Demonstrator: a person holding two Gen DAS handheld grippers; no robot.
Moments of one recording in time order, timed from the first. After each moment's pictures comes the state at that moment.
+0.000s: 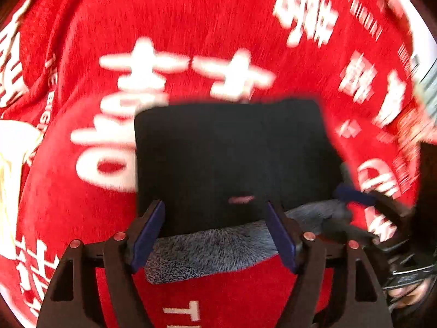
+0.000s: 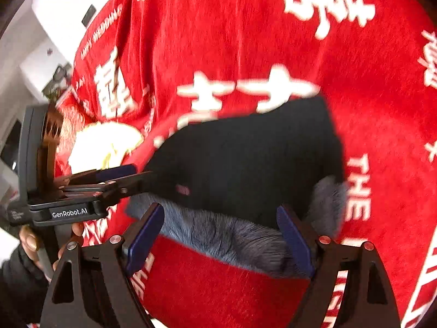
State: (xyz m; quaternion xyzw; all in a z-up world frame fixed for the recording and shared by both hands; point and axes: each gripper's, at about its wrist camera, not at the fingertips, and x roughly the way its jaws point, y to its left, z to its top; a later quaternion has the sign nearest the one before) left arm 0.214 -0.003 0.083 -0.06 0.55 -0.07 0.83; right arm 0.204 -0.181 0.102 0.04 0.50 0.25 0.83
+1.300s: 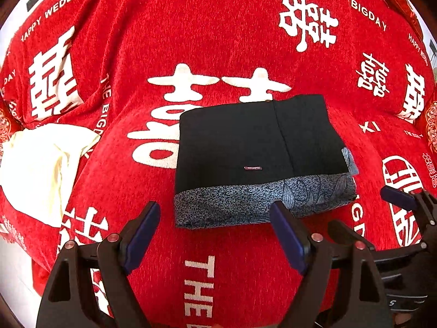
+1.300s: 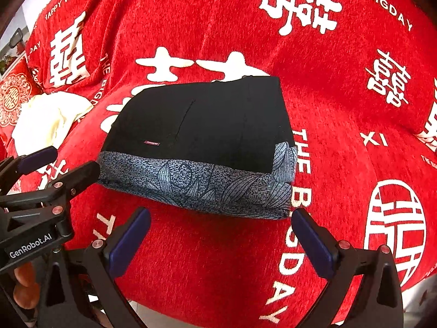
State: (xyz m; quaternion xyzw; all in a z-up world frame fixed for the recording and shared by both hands) left arm 0.141 -0.025 0.143 -0.02 0.49 0.03 0.87; right arm 0.145 -0.155 0.128 -0.08 0.51 0.09 0.85
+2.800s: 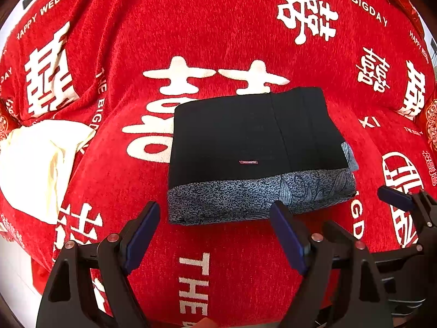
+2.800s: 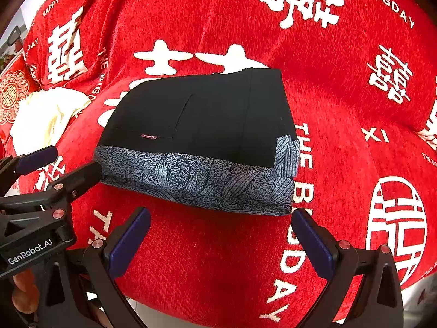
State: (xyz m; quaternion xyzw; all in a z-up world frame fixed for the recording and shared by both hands) left arm 0.146 -0.031 0.136 -0.02 0.51 0.03 0.86; right arm 0.147 -0.156 0.119 -0.08 0.52 0.09 0.84
